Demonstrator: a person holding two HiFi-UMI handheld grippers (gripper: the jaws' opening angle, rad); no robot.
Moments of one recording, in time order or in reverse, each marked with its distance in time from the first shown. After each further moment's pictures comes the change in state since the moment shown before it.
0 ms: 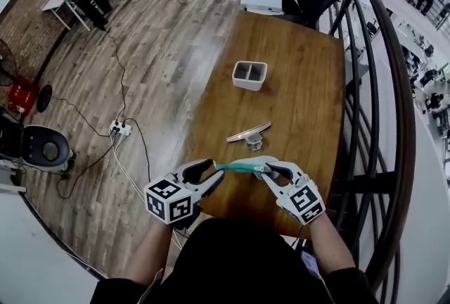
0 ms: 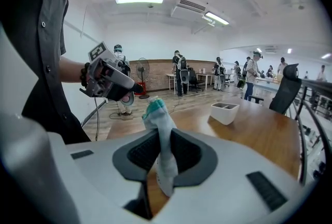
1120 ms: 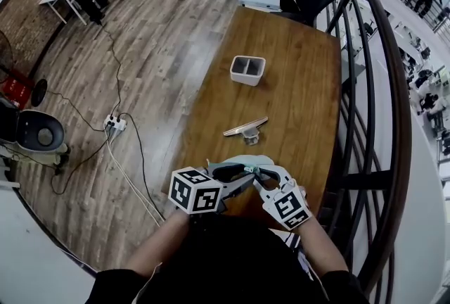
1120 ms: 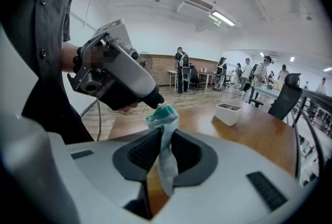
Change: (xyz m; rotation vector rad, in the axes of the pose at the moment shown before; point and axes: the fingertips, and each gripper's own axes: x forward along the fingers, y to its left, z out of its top) left arm 0.057 -0.072 -0.015 -0.170 0.146 -0.212; right arm 0.009 0.028 0.001 -0.071 0.049 -0.022
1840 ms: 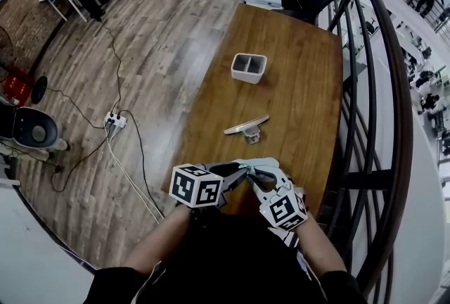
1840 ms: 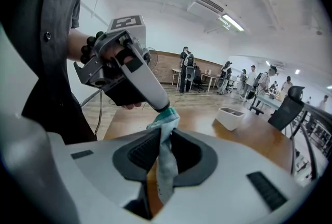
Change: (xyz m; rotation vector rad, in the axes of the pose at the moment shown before) left arm 0.000 0.033 -0.009 -0.065 0.061 0.124; right arm 0.007 0.006 -0.002 -0.109 0.029 -0.010
